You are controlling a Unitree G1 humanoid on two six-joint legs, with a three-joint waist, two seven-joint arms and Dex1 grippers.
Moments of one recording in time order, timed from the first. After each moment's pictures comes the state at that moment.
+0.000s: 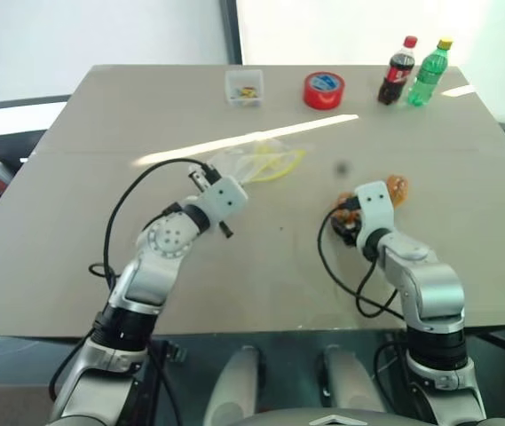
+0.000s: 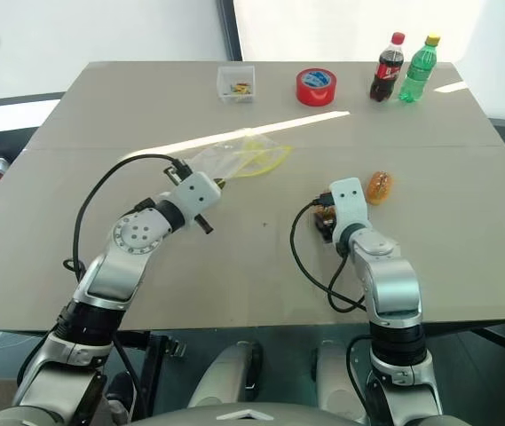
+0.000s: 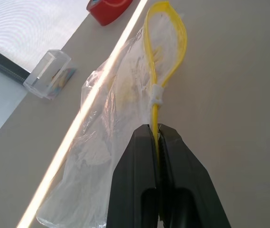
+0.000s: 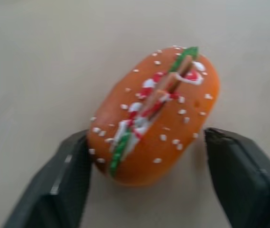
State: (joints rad) left arm -0.40 0.52 -0.15 -0.10 0.24 0.23 -0.50; right arm -0.36 -0.06 0.03 -0.41 -0.06 1.12 0.25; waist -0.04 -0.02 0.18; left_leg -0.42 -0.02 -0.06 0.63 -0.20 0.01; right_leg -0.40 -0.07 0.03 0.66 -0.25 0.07
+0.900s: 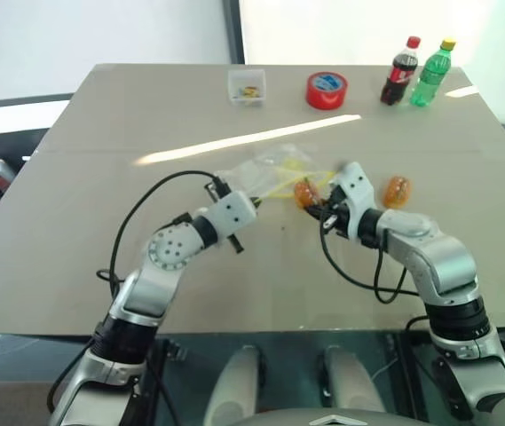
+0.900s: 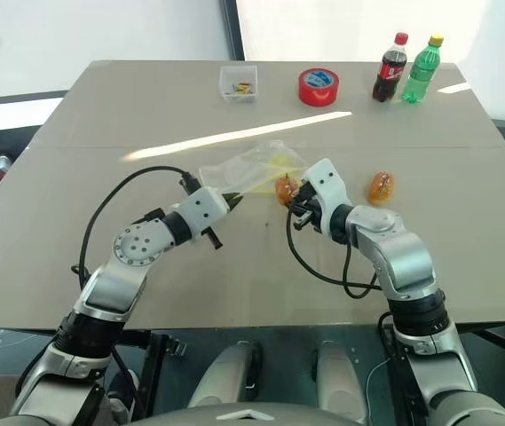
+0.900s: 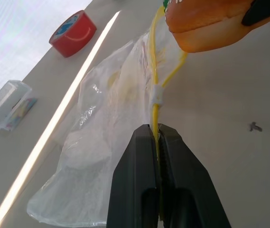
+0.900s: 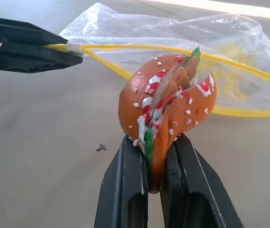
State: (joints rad) left arm -0.33 0.52 -0.17 -0.15 0.15 0.13 -0.61; right arm -0.51 -0.29 0.13 -0.29 0.24 0.93 0.56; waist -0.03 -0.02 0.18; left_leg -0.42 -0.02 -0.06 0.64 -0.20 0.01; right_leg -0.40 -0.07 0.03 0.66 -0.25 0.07
